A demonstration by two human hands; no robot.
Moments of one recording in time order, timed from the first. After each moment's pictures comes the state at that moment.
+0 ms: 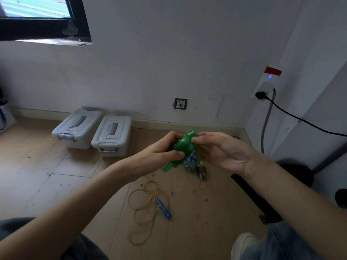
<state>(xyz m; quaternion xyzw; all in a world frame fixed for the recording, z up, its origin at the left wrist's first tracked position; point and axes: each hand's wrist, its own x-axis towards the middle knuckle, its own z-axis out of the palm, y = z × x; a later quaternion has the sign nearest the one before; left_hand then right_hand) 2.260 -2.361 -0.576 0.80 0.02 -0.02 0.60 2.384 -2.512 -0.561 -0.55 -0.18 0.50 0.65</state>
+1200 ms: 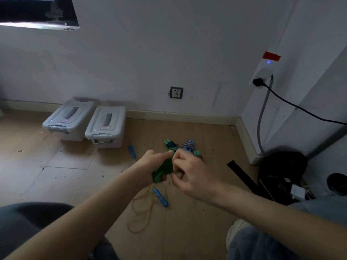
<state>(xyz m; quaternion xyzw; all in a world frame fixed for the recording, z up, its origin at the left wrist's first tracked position) 2.291 -2.366 -0.650 0.61 0.38 -0.06 0.70 2.328 -2.507 -0.638 -0.77 -0.55 0.06 0.30</state>
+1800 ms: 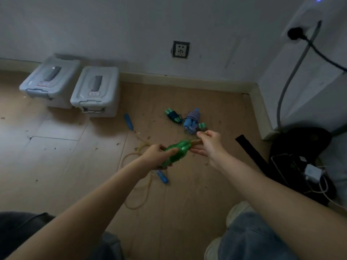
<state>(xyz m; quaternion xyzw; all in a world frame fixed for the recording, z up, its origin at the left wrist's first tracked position) 2.329 -2.353 -0.767 0.68 0.38 -0.16 0.61 2.429 -2.485 -0.738 -0.71 0.08 0.33 0.61</state>
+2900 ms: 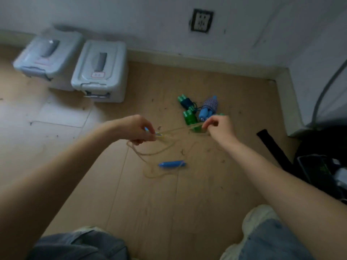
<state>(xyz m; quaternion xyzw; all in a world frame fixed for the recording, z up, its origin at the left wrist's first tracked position) 2.339 -2.240 -0.759 0.85 0.24 -0.25 0.39 2.476 -2.435 -0.798 -0.90 -0.17 0.19 0.34</state>
